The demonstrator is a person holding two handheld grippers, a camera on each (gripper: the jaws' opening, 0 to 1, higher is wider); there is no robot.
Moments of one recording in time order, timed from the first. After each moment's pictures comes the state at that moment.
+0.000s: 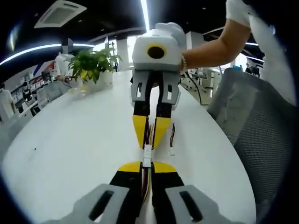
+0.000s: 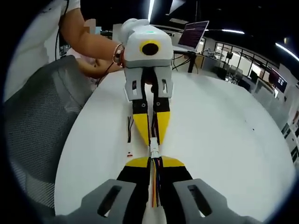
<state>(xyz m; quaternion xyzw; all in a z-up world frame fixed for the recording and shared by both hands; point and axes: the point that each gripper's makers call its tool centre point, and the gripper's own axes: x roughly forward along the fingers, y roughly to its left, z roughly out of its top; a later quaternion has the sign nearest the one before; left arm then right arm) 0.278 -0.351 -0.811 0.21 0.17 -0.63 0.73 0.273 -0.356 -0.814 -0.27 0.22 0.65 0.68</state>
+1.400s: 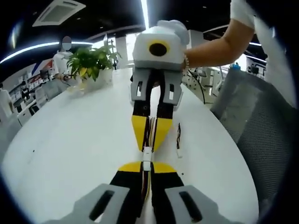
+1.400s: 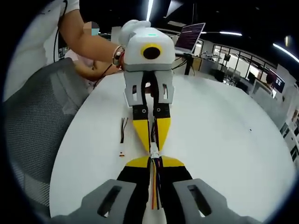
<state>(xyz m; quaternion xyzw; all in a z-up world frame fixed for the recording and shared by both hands) 0.298 -0.363 -0.817 0.21 0.19 -0.63 0.72 0.291 -0.360 -0.817 -0.25 0.21 0.64 0.69</state>
